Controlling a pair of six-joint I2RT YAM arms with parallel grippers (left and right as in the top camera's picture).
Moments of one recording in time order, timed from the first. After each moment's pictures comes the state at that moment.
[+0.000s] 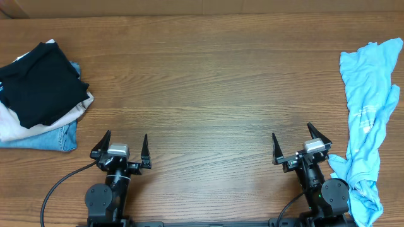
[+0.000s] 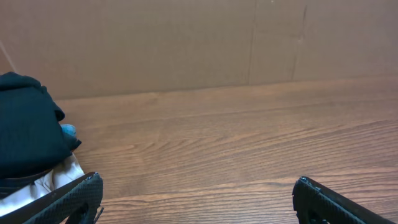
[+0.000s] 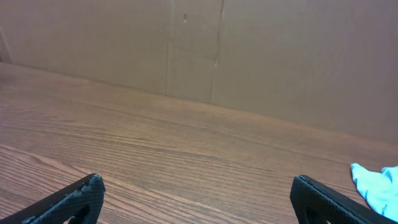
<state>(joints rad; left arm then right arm) 0.01 0.01 0.01 -0.07 0.11 0.03 0.18 0.02 0.02 -0.03 -0.06 -0.11</state>
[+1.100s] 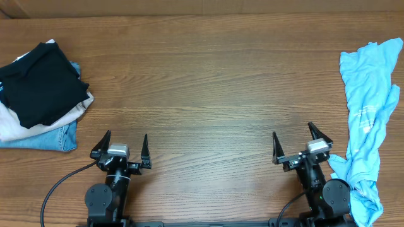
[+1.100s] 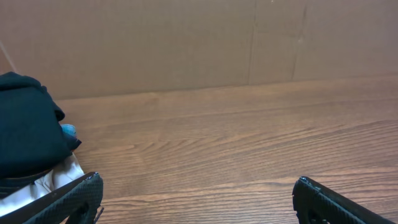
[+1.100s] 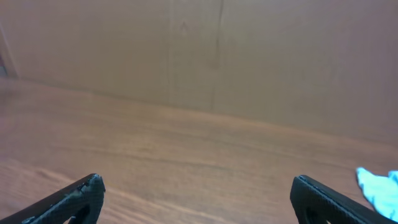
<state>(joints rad) 0.01 0.01 0.01 -0.07 0.11 0.03 0.18 0.02 0.02 0.02 -0.07 -0.04</state>
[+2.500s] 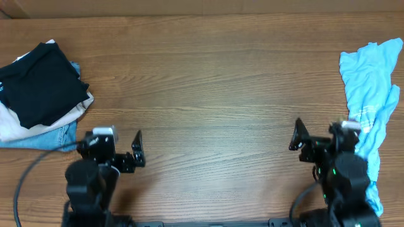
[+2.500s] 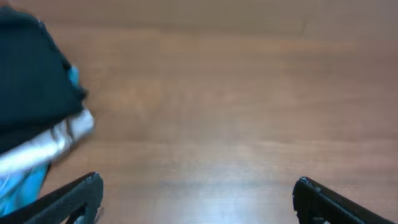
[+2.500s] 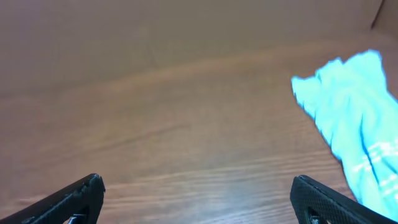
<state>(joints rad) 0.01 0.43 0.55 -0.56 0.08 -0.07 0.18 0.45 0.55 -0.50 0.20 0.25</state>
